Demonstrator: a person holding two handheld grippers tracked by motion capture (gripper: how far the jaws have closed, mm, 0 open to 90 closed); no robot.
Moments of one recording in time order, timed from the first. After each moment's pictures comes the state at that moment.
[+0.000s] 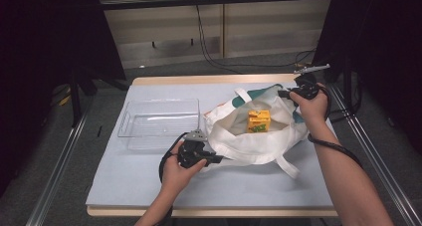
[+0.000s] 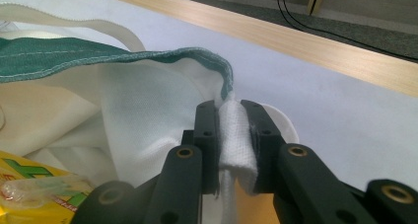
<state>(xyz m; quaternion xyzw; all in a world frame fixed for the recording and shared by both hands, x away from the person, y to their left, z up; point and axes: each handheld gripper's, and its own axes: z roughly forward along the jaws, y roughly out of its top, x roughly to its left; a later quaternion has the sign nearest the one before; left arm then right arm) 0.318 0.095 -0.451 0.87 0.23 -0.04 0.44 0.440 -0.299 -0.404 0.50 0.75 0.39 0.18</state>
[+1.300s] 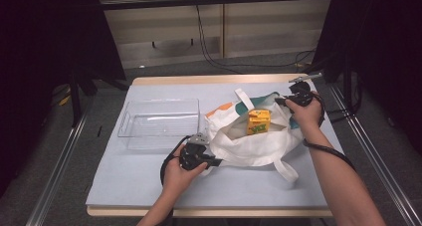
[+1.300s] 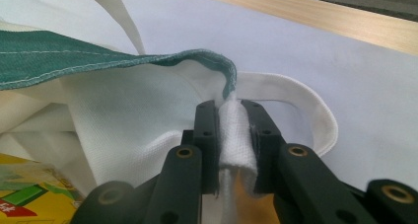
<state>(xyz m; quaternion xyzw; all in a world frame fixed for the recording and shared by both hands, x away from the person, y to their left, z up) 0.320 0.093 -0.469 0.88 0.24 -0.04 0.41 0.446 -0.297 -0.441 0.51 0.76 0.37 0.17</state>
